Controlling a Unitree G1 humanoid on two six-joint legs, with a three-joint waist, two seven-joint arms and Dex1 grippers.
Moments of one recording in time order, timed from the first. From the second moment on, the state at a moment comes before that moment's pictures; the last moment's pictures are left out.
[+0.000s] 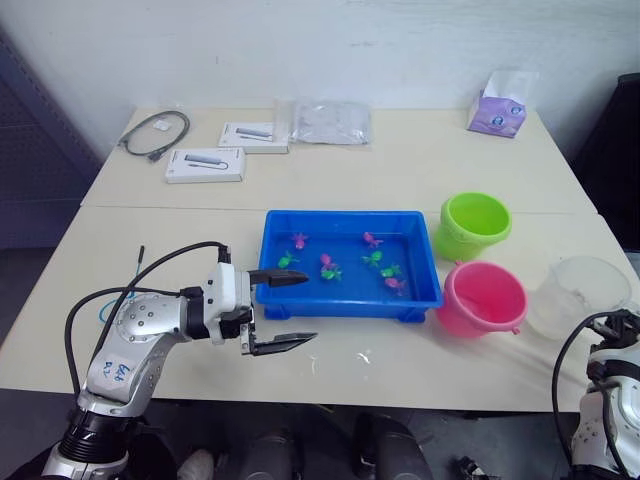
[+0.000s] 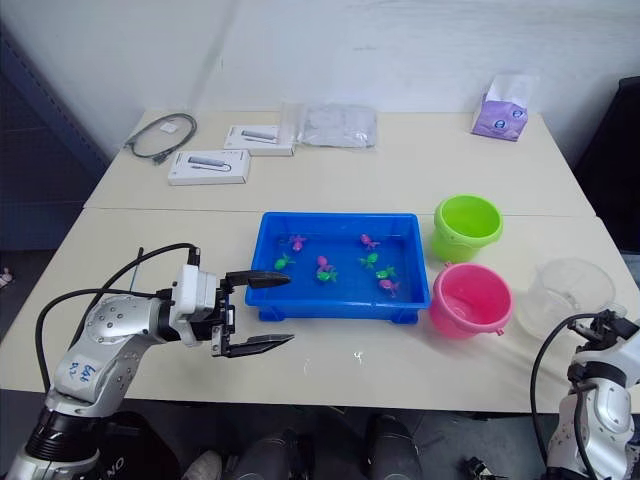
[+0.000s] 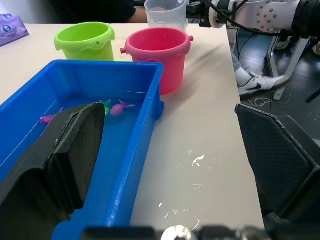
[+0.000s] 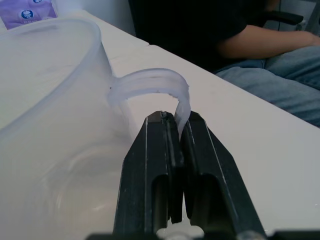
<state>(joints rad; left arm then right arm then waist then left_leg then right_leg) -0.20 0.59 -0.02 -0.32 -0.47 0.20 -1.03 0.05 -0.31 -0.68 0.05 0.46 -0.01 0.07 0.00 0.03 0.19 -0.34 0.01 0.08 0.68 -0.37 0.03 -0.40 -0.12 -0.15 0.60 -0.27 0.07</state>
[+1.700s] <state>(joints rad) -0.31 0.45 -0.11 -0.18 -0.47 0.20 -1.09 0.33 -0.66 -0.63 -0.35 -0.23 -0.20 0.26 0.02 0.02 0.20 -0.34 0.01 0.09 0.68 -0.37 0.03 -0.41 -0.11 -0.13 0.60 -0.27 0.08</state>
